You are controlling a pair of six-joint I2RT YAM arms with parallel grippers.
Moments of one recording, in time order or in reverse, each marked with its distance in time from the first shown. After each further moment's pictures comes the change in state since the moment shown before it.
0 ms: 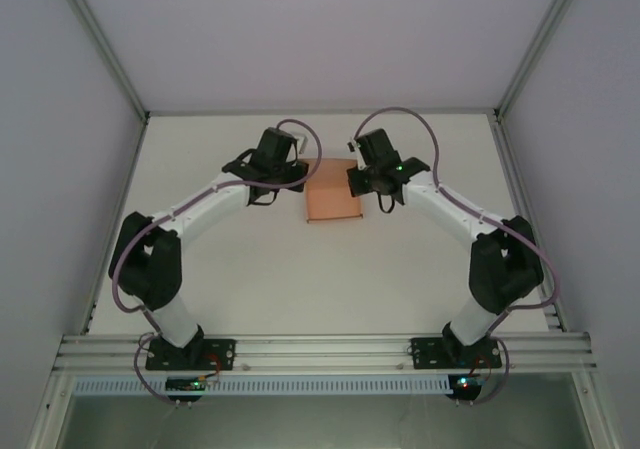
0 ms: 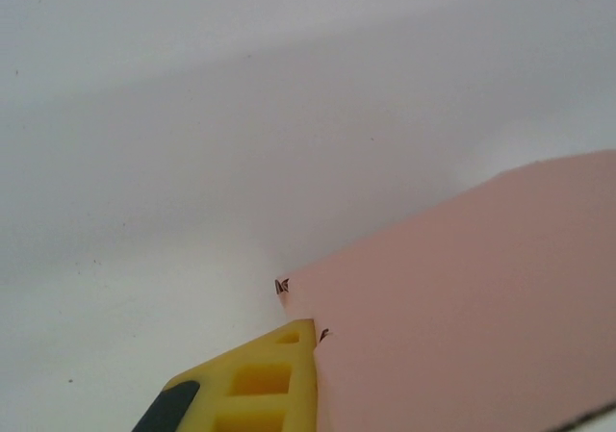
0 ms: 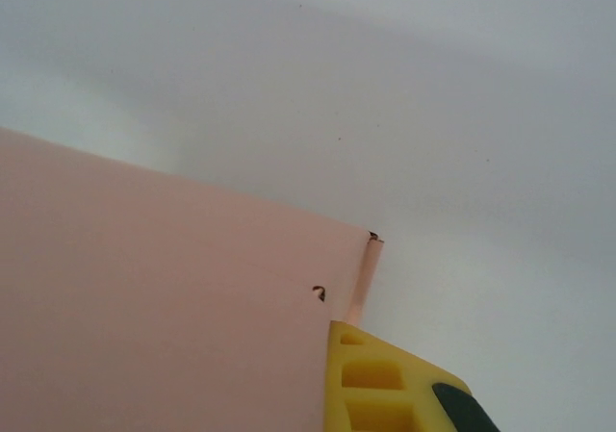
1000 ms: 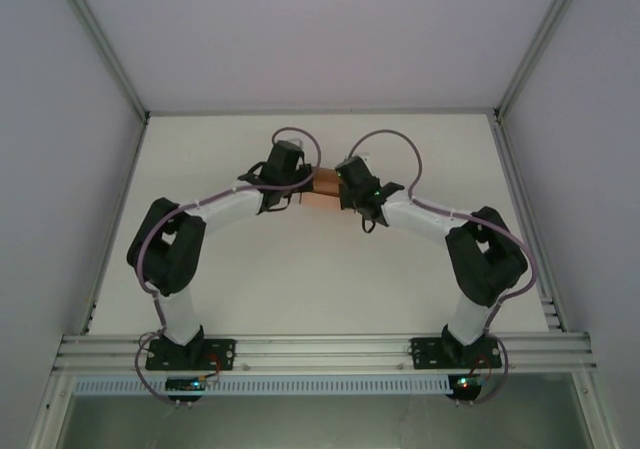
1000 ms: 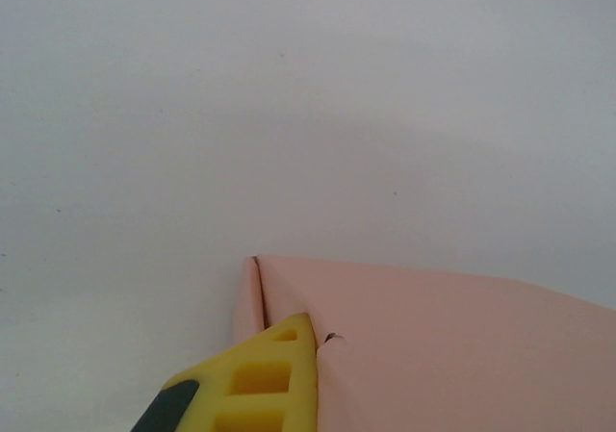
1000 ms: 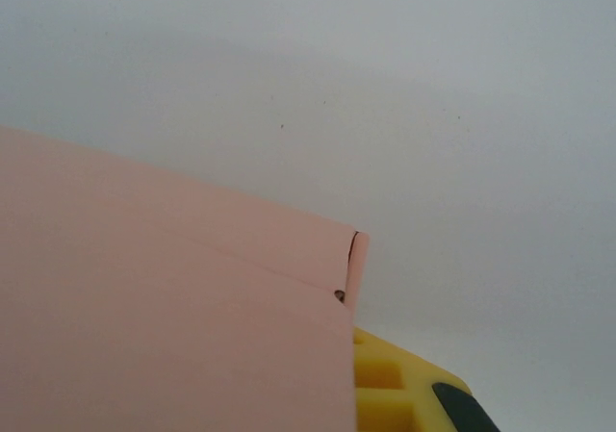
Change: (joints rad) left arm -0.017 0.111 -0.126 0.307 -0.039 -0.279; right arm 0.103 0.075 -0.189 0.261 0.280 0.184
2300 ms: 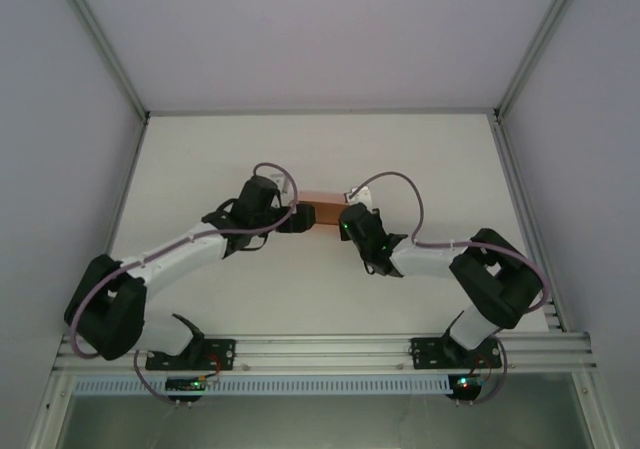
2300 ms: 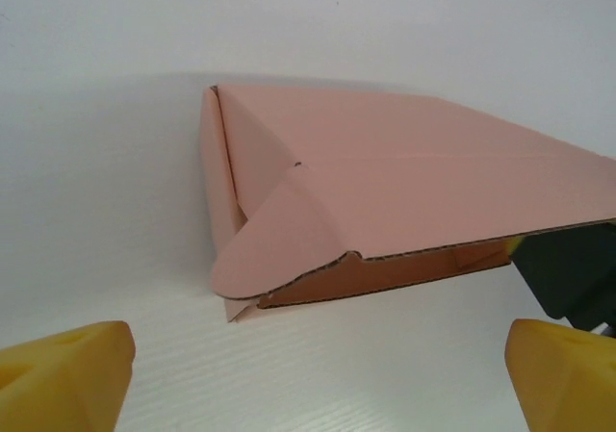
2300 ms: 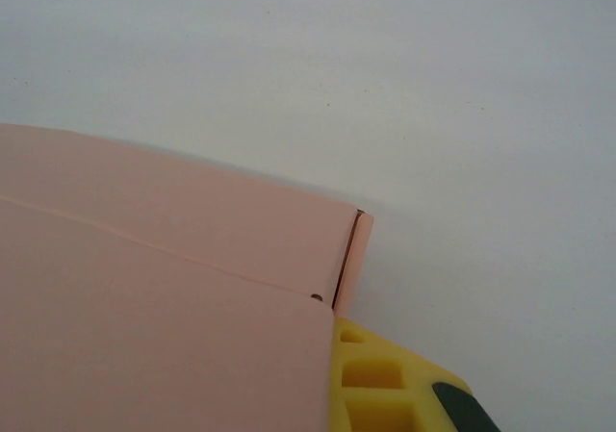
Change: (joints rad) left arm -0.043 -0.449 -0.362 -0.117 0.106 0.017; right arm 0.155 -0.133 -0.440 0.533 0.154 -0.046
